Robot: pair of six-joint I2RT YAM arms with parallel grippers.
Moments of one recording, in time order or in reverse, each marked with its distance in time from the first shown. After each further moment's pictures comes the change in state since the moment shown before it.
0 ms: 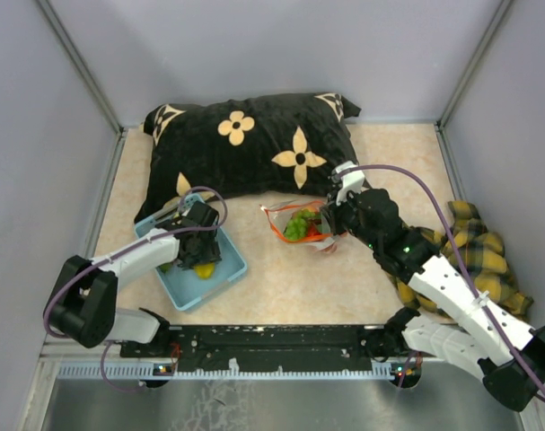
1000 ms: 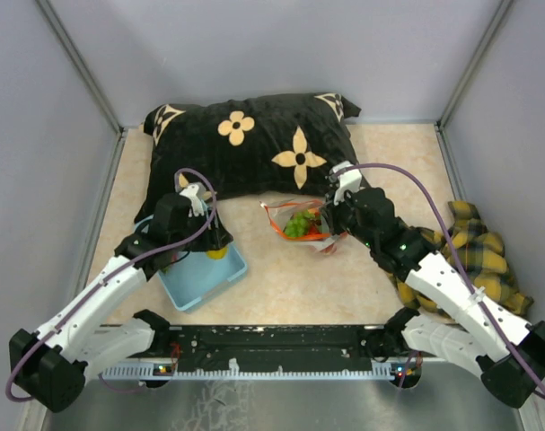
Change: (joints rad) left arm -0.020 -0.411 0.040 0.083 0.274 0.186; right arm 0.000 0.026 0.001 0.000 0.007 0.000
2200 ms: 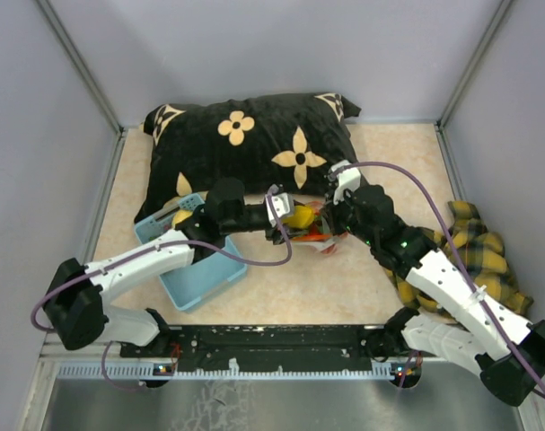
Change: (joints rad) left arm -0.341 0.377 0.188 0.740 0.475 0.856; right arm 0.000 0.014 0.040 -0.072 -0.009 -0.003
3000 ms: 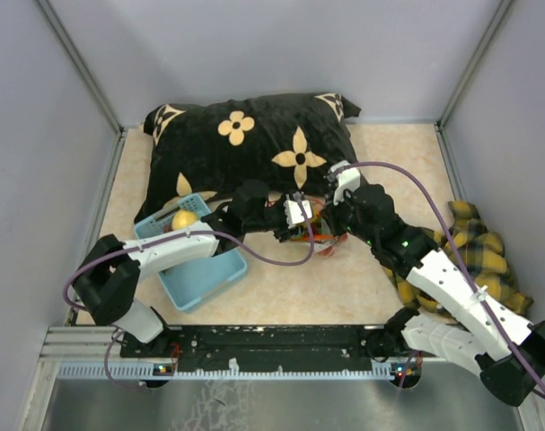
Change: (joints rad) left arm -0.009 0.222 0.046 -0.014 -0.135 0.185; right arm 0.000 0.000 0.014 -0.030 -0.018 -0.001
